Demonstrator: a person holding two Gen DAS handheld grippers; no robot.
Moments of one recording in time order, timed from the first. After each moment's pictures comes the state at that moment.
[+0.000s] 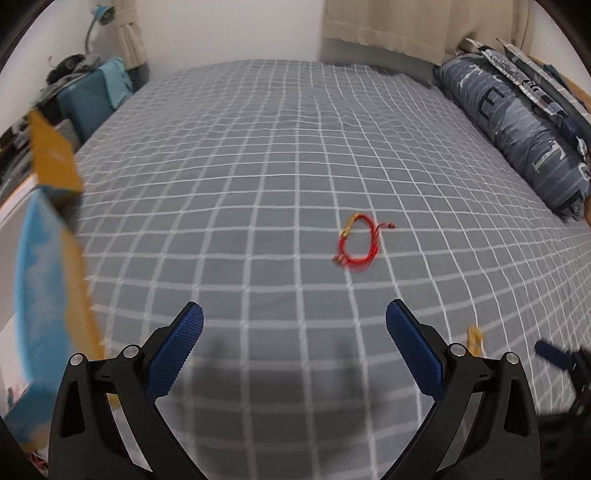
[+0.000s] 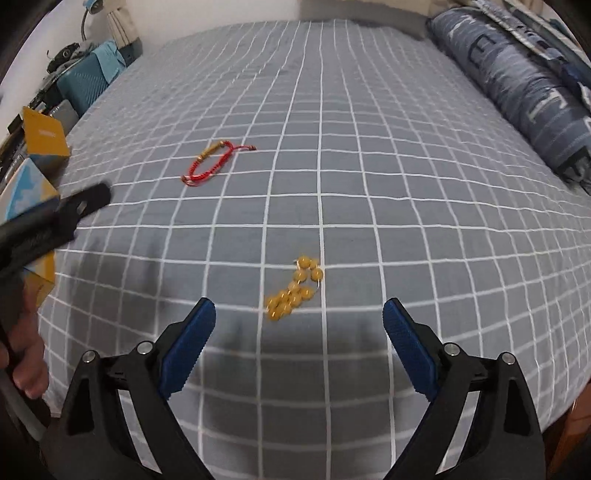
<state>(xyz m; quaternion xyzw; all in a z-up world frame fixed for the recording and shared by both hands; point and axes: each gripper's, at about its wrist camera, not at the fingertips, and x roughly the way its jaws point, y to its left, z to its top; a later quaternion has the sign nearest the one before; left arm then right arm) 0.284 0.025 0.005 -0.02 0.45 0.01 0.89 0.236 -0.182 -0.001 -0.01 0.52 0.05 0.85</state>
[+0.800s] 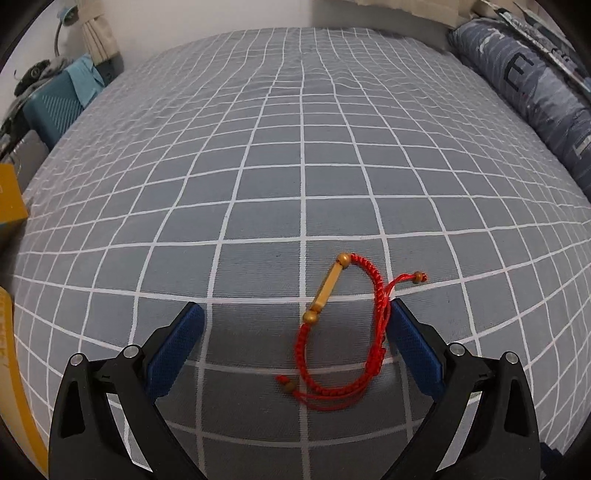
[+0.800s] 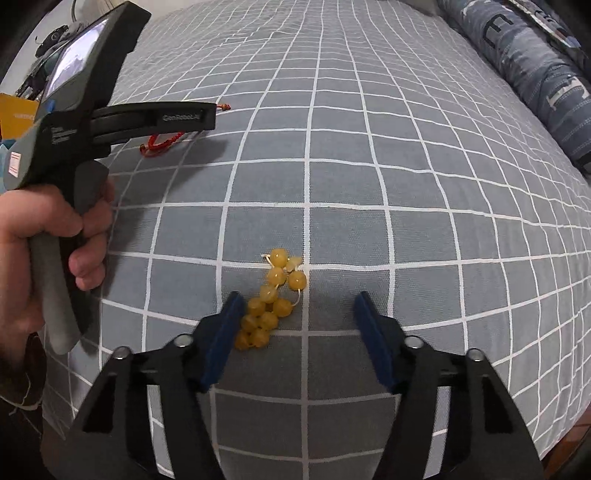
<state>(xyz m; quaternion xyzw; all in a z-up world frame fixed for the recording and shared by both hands) 0.414 -0.029 -0.082 0.02 0.48 0.03 0.88 0.266 -0.193 -0.051 -0.02 0.56 0.06 0.83</state>
